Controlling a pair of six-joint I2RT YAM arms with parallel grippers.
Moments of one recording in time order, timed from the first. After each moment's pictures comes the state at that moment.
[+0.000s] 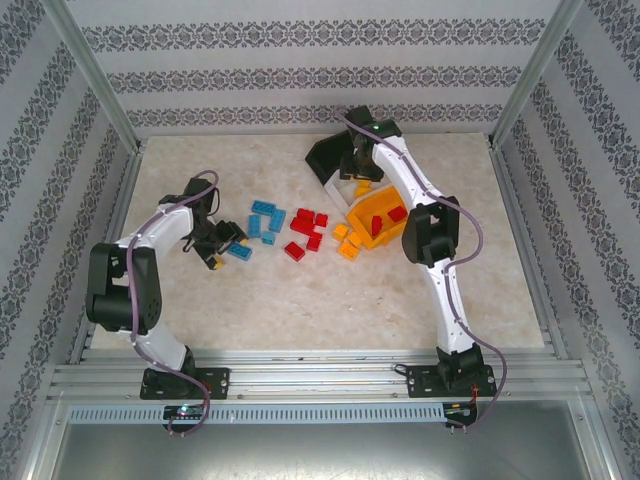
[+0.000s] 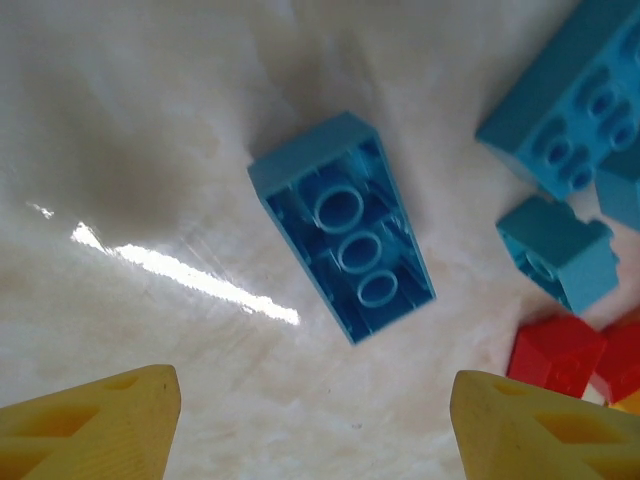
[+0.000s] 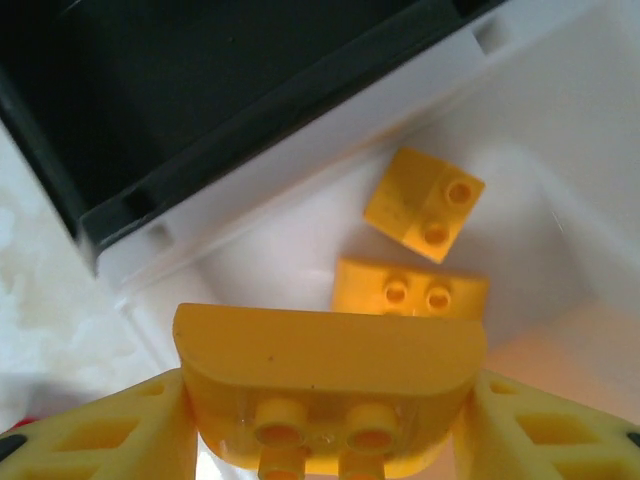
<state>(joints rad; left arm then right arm) -0.04 1.68 1.12 -0.85 0.31 -0.82 0.33 2.51 2.51 -1.22 0.03 0.41</state>
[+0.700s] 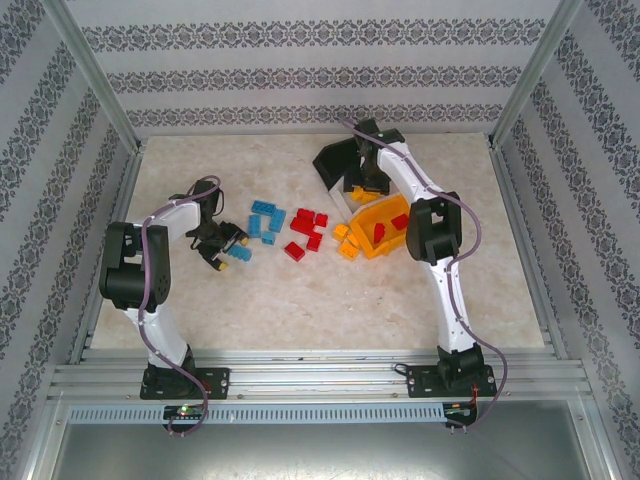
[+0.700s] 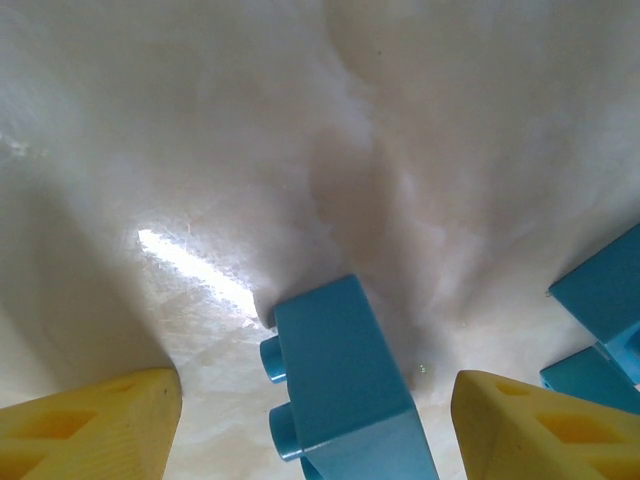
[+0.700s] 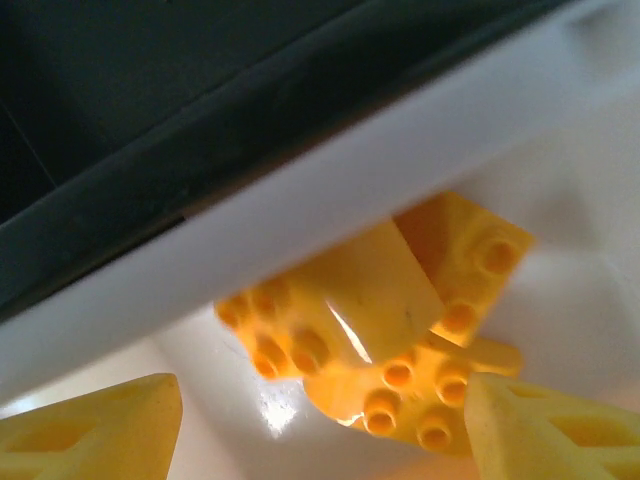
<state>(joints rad) -0.04 1.84 1.15 -0.77 0.29 -0.94 0.29 2.50 2.33 -1.18 -0.04 0.37</state>
